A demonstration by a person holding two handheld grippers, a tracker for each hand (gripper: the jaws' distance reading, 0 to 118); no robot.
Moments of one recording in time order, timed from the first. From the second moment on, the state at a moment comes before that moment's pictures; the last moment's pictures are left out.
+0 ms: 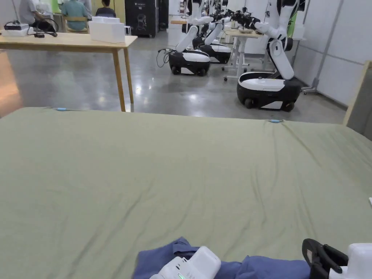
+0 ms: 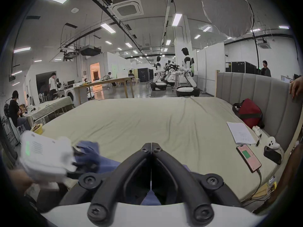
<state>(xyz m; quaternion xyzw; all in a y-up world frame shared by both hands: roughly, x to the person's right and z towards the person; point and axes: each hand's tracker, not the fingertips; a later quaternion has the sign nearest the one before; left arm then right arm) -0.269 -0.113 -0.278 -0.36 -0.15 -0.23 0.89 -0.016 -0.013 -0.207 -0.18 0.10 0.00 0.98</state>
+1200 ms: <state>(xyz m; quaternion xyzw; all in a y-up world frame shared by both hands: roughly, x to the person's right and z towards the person) -0.288 -0.141 -0.292 -0.38 -0.18 0.26 0.87 0.021 -0.030 -0.219 -0.23 0.09 -0.05 0.97</state>
